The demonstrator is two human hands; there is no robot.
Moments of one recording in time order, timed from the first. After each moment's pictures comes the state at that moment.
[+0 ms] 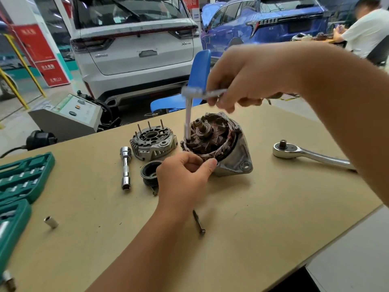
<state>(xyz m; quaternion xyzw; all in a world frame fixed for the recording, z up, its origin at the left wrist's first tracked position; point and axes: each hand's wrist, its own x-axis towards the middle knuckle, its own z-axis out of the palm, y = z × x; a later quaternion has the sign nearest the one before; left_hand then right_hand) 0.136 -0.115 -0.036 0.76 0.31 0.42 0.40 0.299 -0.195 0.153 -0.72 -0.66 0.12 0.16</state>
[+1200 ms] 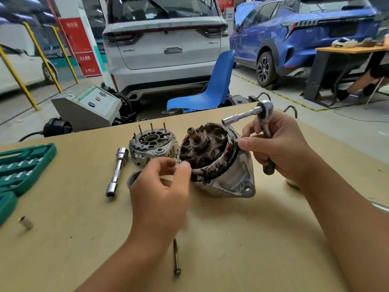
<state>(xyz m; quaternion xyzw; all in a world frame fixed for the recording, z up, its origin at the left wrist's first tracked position) 0.144 -0.123 -0.032 0.67 0.41 0.48 0.39 0.394 -0.183 -0.003 -0.47 -0.54 0.27 0.64</state>
